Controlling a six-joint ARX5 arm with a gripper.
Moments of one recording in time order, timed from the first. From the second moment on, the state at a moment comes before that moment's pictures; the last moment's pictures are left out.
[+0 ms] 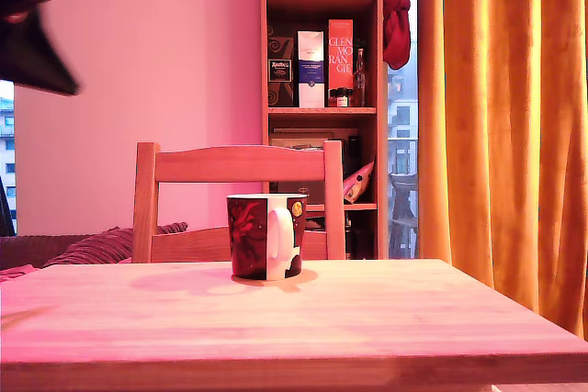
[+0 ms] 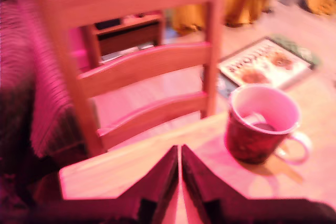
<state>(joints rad) -0.24 0.92 0.57 -0.06 0.20 -0.05</state>
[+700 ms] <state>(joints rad) -0.19 0.38 0.35 -0.14 0.04 -0.15</state>
